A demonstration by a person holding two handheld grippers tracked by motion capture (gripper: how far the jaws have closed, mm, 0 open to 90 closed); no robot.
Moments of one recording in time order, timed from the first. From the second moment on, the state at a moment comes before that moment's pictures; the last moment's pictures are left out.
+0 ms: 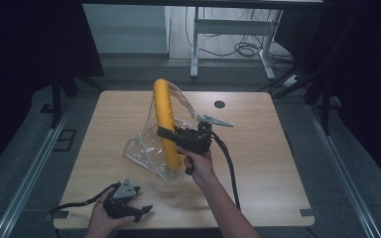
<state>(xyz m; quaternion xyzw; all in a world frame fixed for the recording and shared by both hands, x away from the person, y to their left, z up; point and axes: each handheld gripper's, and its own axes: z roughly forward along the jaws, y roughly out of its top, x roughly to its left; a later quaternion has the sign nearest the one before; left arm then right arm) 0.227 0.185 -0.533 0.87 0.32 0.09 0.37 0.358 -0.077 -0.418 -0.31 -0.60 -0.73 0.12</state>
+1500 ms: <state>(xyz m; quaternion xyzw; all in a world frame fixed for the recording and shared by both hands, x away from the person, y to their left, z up) 0.227 0.184 -0.534 0.87 0.32 0.09 0.36 0.320 -0.166 -0.430 -0.31 -0.69 -0.66 -0.06</state>
